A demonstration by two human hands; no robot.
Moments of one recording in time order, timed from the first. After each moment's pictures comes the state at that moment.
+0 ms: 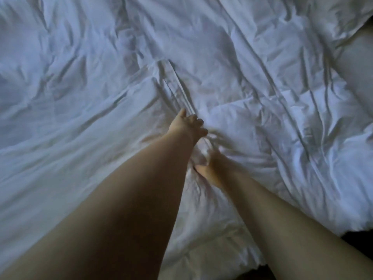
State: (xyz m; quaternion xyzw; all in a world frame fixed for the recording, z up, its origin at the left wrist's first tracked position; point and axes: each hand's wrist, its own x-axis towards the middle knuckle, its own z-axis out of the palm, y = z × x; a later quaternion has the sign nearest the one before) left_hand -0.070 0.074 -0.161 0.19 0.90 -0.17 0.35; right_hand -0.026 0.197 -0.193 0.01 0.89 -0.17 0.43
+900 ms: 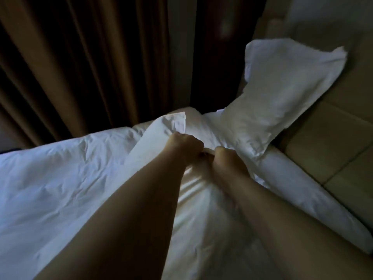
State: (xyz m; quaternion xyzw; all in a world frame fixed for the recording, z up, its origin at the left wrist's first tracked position) left_hand -0.082 0.118 0.181 0.12 0.98 -0.17 0.05; right_hand -0.075 0.243 0.152 -0.08 0.97 -0.23 0.04
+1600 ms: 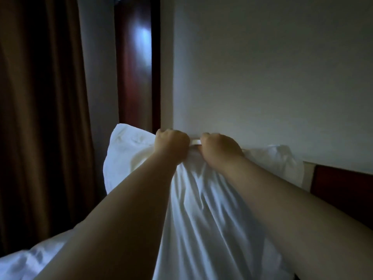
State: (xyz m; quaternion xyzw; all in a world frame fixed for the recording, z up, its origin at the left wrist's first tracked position) left_hand -0.077 0.446 0.454 0.12 0.93 -0.10 -0.33; right_hand -0.032 0.570 0.453 -0.11 0.93 -0.01 -0.34
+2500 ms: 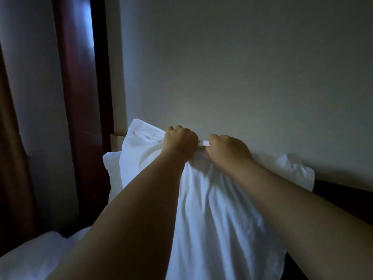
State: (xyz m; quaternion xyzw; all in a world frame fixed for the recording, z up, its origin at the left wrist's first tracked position) left_hand -0.297 0.696 0.442 0.21 0.90 -0.09 -0.37; right_hand -0.227 0.812 0.435 -0.01 0.94 0.01 -0.34
